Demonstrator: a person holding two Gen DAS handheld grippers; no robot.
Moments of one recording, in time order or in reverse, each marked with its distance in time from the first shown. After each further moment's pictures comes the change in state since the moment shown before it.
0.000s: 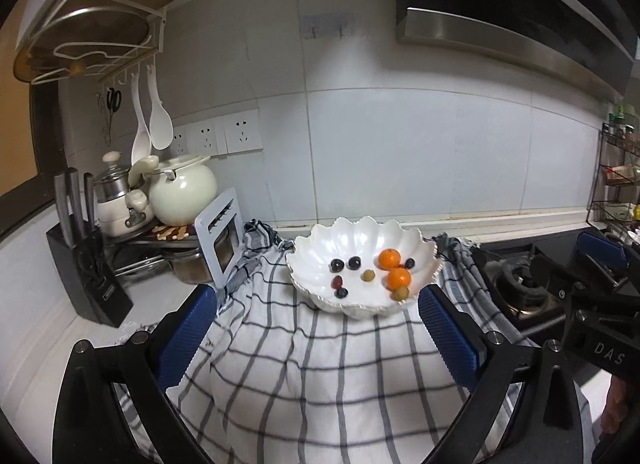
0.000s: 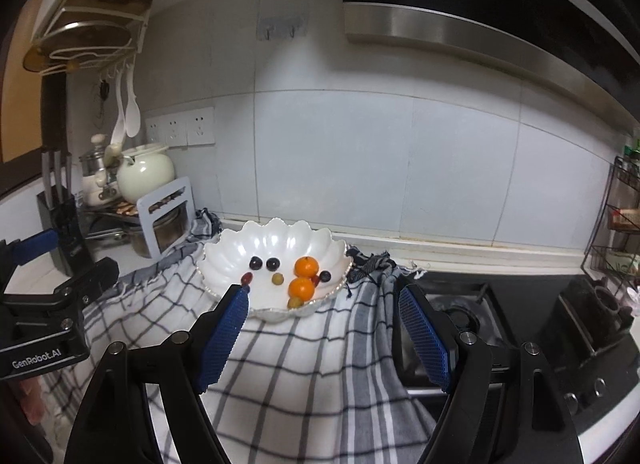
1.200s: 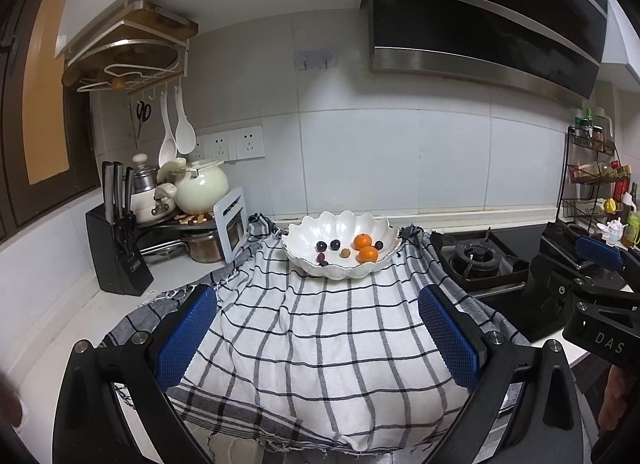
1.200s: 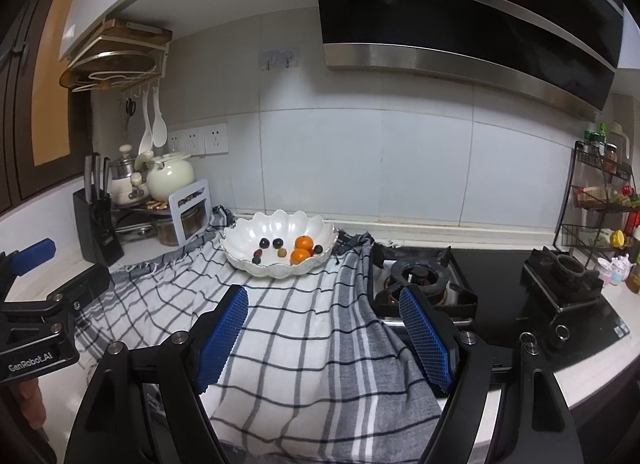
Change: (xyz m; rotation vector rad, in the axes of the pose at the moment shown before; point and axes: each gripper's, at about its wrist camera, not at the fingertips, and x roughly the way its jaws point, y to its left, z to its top) left arm -0.140 -0.021 -0.051 -0.006 -0.052 -0.006; right arm -0.142 -0.016 -0.055 0.033 -0.038 -0.006
